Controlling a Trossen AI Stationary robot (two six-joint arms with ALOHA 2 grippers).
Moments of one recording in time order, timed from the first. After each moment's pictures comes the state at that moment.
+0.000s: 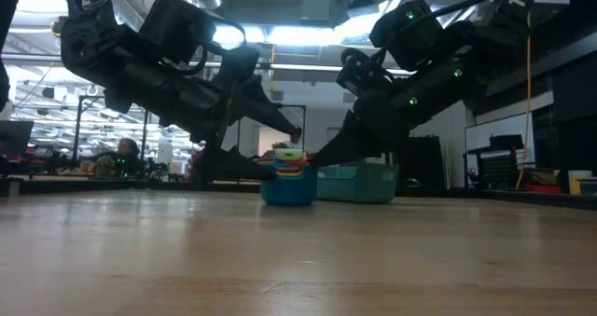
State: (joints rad) left arm -0.01 1.73 0.49 0.87 -0.04 -0.98; right arm 0.02 1.80 0.70 0.56 0.13 -0.01
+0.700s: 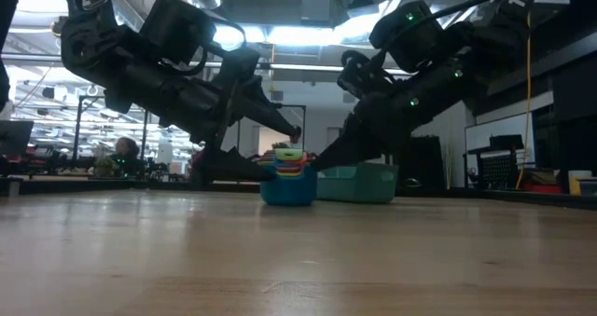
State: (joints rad) left arm -0.01 1.73 0.49 0.86 -0.04 -0.99; right arm 0.02 1.80 0.70 0.54 0.13 -0.01
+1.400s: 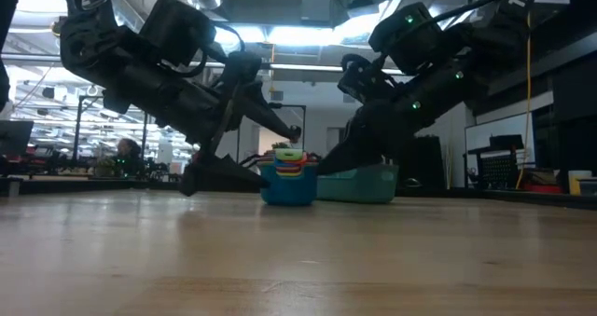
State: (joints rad) left arm -0.02 1.73 0.49 0.84 -0.04 -1.15; right arm 0.02 1.80 0.70 0.52 0.13 -0.03
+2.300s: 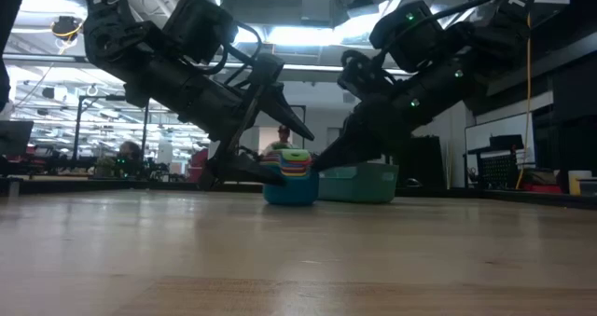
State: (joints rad) left arm 0.00 1.76 0.60 0.73 -0.08 -1.18; right arm 0.02 1.80 0.70 0.54 0.13 -0.03
